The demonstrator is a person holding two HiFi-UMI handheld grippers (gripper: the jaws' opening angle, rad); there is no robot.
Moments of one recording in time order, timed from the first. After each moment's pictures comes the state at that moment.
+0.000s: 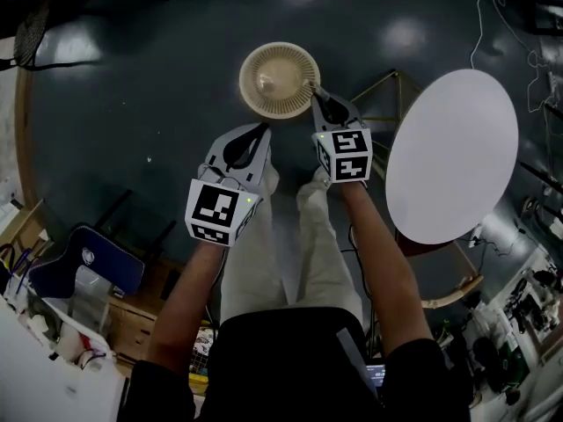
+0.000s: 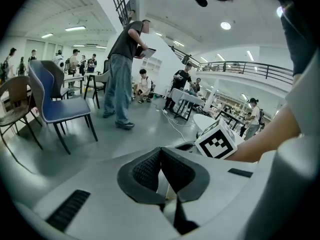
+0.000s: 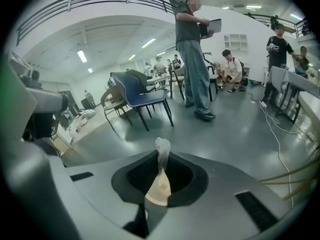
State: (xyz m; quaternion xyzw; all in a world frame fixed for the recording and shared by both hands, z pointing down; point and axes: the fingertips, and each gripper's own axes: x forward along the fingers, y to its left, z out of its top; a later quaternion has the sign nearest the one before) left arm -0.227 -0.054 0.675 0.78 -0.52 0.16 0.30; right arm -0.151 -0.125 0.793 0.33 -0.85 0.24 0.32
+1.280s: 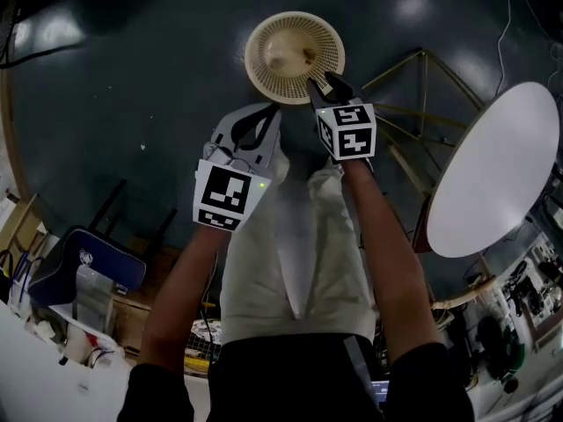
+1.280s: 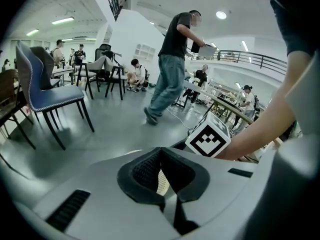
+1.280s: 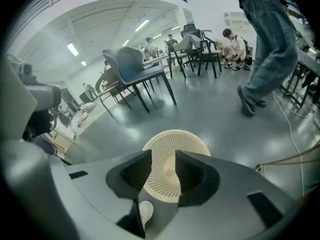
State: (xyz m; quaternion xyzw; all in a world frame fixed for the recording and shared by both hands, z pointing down) left arm -0.257 -0.064 0.827 0.80 -0.48 0.22 0.30; right arm -0.193 -0.113 0.964 0.31 -0.82 0.31 0.38
